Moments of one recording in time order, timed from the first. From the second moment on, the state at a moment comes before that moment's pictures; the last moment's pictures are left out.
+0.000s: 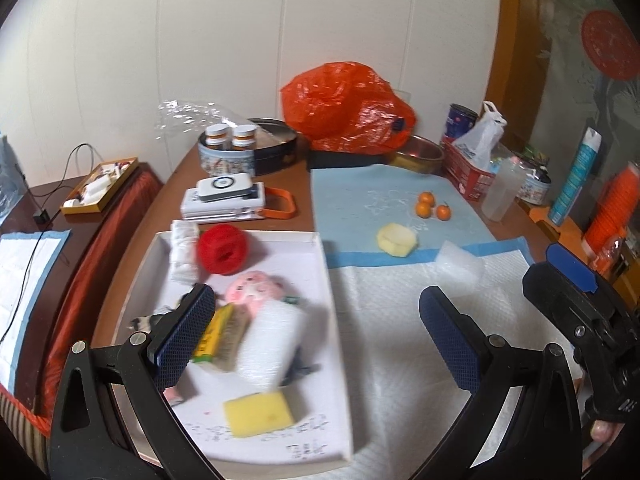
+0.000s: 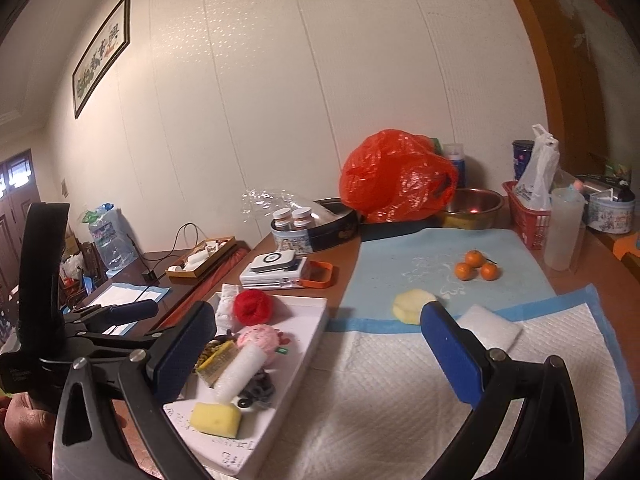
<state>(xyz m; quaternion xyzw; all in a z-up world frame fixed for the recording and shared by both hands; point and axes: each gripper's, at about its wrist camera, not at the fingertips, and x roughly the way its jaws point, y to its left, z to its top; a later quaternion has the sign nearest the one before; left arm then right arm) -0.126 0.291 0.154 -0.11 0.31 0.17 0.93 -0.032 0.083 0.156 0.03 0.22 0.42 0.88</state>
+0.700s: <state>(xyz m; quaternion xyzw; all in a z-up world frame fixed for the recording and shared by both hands) -0.034 0.204 0.174 -0.06 0.31 0.13 0.94 0.038 -0.034 0.149 0.08 0.24 0.34 0.91</state>
